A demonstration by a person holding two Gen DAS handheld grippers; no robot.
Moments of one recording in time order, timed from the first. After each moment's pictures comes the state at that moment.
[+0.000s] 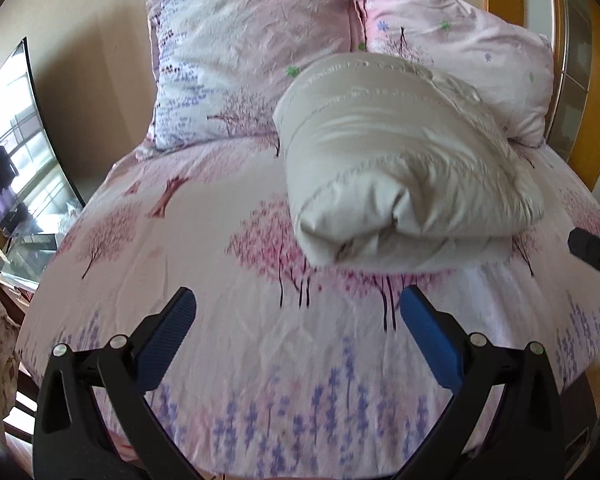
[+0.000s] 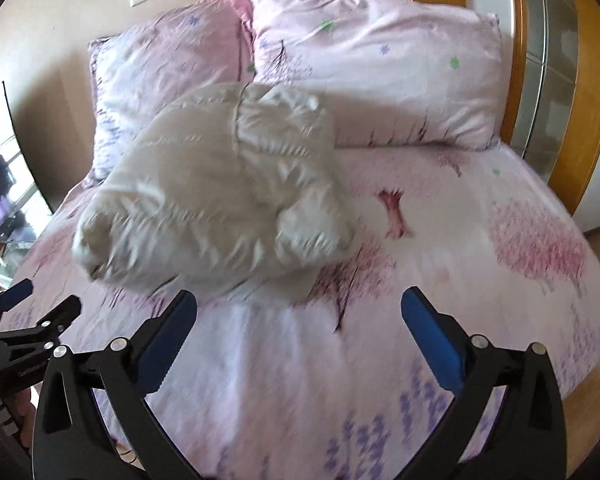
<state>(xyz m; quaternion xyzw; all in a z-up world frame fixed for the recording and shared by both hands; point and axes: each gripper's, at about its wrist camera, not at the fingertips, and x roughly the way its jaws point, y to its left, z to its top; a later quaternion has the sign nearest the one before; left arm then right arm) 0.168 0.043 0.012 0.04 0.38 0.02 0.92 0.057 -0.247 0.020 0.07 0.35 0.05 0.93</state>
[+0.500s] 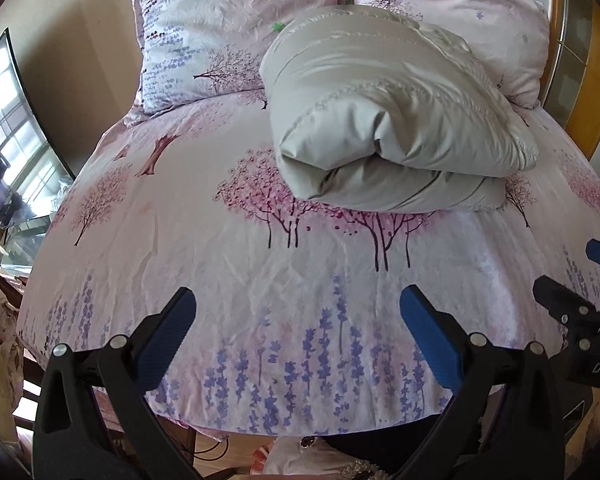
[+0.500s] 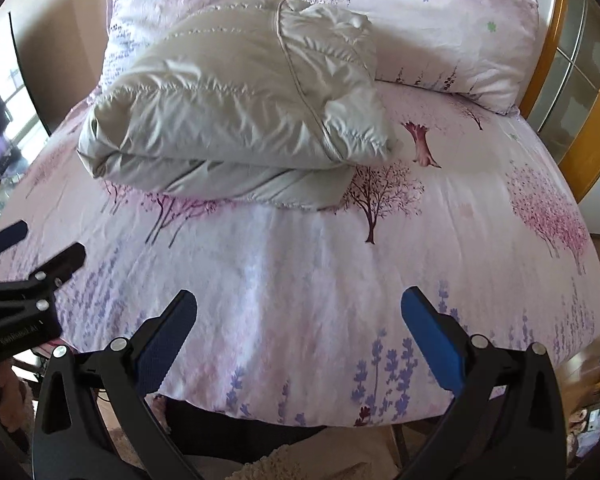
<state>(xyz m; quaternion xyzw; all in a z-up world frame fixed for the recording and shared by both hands) 0.155 0.037 -0.003 0.05 0.44 0.01 0.89 0.046 -0.212 -0.011 -0.01 0.44 0.05 0.89</state>
